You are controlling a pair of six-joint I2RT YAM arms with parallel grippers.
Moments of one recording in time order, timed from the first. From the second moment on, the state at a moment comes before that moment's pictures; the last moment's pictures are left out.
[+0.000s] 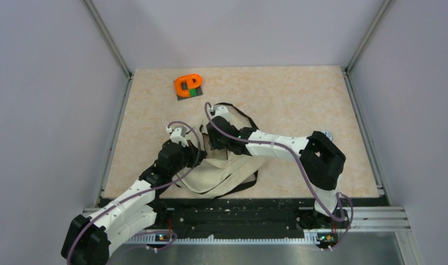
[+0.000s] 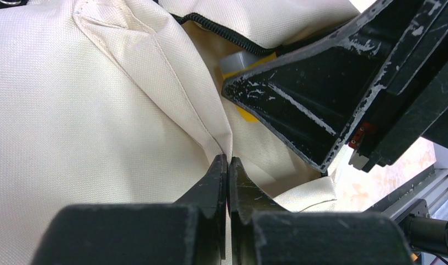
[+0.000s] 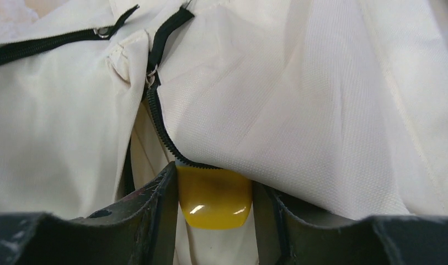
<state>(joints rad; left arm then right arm) -0.52 0.81 0.31 0.07 0.05 -0.66 1.02 1.86 1.34 -0.25 0.33 0.55</state>
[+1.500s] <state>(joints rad) -0.52 0.81 0.31 0.08 0.05 -0.68 1.02 1.29 1.00 -0.23 0.32 0.35</state>
